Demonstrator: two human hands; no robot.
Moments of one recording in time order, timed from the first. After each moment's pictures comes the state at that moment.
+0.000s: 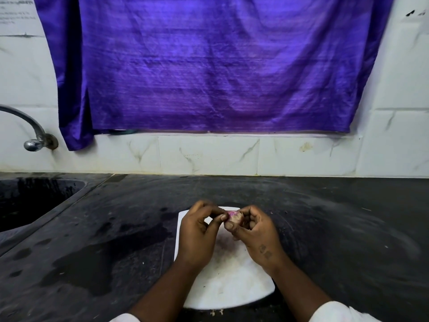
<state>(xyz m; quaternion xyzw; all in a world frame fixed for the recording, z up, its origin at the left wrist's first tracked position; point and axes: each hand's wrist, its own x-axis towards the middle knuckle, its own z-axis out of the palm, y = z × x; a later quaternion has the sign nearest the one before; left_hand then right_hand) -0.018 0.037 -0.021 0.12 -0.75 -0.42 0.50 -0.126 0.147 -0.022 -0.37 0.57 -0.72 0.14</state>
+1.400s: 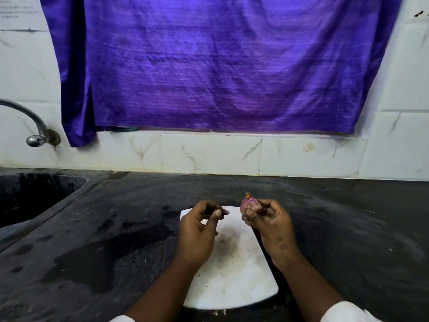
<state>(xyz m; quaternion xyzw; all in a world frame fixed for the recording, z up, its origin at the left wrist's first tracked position) -0.014 0.030 -0.026 0.15 -0.72 -0.50 0.46 -0.150 0.145 -0.023 -0.29 0.52 -0.79 0.12</state>
